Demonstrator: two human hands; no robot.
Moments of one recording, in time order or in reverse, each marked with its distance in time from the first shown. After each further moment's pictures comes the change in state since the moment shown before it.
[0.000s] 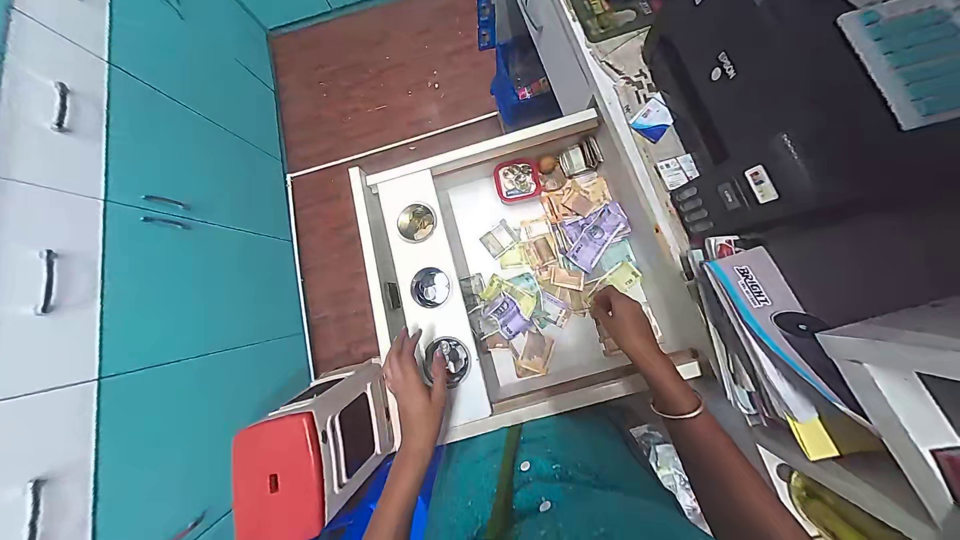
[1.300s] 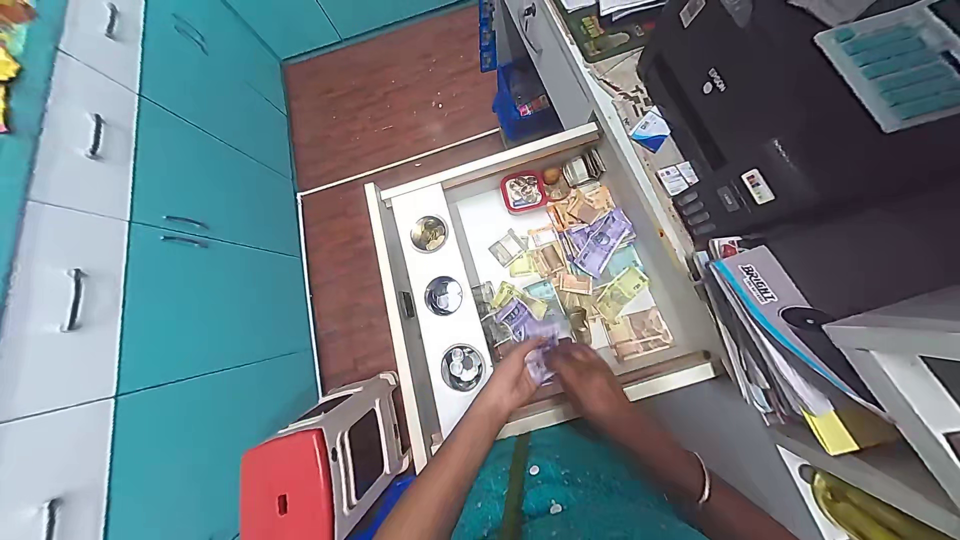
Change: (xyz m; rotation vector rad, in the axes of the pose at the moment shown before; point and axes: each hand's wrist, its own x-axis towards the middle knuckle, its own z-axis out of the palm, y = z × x) left_hand 0.029 0.098 0.061 -1.357 -0.908 -1.100; right_hand -0.089 -0.050 0.072 -0.090 0.418 -0.903
